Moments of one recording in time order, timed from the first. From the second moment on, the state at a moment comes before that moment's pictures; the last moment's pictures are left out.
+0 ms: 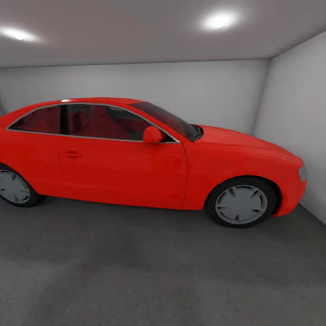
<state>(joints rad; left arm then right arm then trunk) 0.00 0.00 0.00 0.00 0.00 0.00 0.00 0.00 0.00 0.39 0.00 0.00 0.00 0.00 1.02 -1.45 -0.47</state>
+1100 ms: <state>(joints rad) 0.00 0.00 0.00 0.00 0.00 0.00 0.00 0.00 0.00 0.39 0.00 0.00 0.00 0.00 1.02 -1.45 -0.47</state>
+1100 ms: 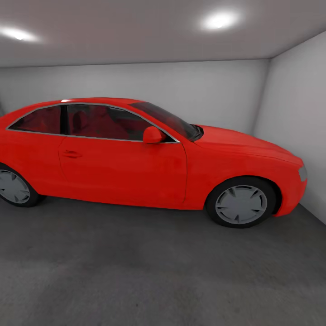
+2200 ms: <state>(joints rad) 0.00 0.00 0.00 0.00 0.00 0.00 0.00 0.00 0.00 0.39 0.00 0.00 0.00 0.00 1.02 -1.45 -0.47</state>
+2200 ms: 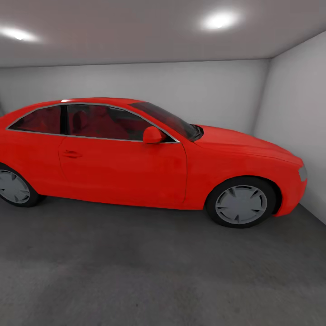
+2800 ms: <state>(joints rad) 0.00 0.00 0.00 0.00 0.00 0.00 0.00 0.00 0.00 0.39 0.00 0.00 0.00 0.00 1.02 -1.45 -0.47</state>
